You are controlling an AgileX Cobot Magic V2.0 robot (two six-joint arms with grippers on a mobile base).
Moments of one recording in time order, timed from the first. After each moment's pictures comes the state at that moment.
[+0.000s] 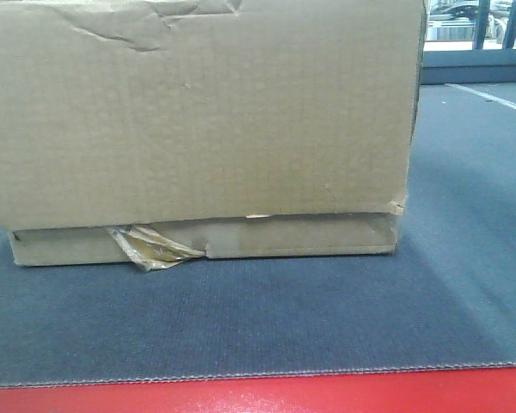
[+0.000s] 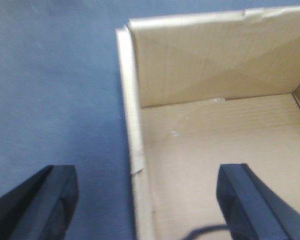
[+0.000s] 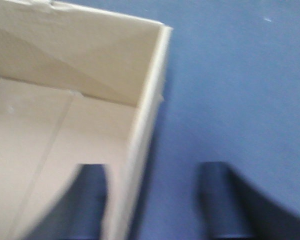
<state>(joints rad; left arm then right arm) -0.29 1.37 -1.55 0.31 0.94 -0.33 0.45 1.57 -1.72 -0.12 0.96 0.15</state>
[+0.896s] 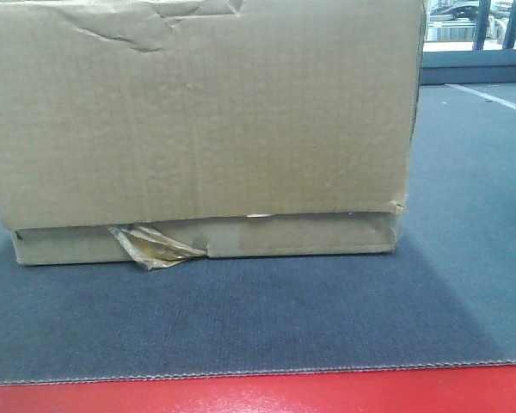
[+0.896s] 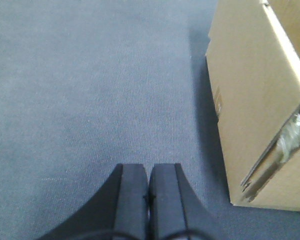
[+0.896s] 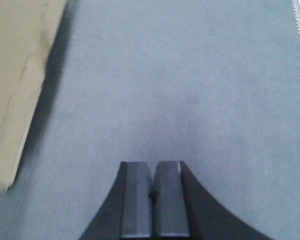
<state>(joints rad) -0.02 0.56 -0.60 0.22 0.61 -0.31 0.24 0.92 -0.72 -0.15 0.57 0.15</state>
